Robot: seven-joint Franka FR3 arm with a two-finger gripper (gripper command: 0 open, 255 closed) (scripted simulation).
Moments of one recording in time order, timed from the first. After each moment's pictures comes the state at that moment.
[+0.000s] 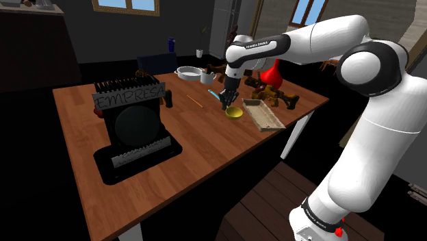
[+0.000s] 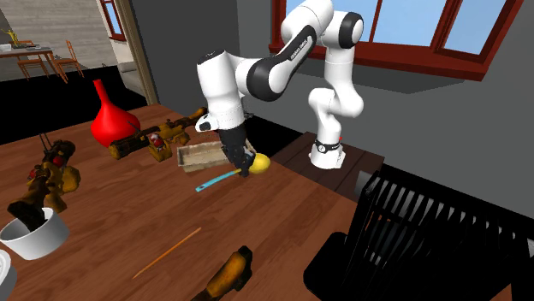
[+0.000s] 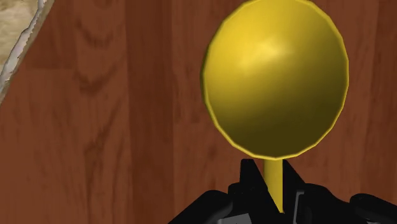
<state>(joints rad) 0.00 0.15 -0.13 -1.88 0.18 1.93 -0.15</state>
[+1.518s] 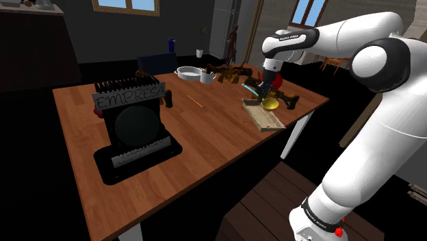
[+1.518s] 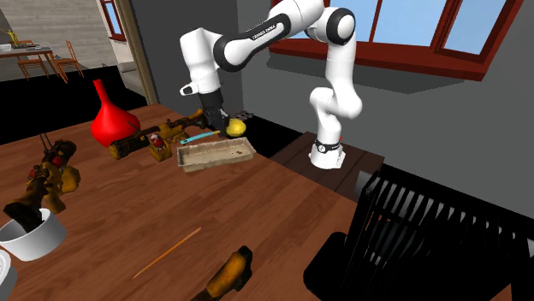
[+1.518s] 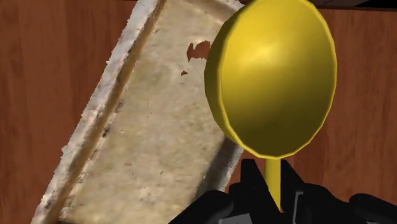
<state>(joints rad) -0.19 0.06 -0.30 -1.90 0.13 1.81 -0.47</state>
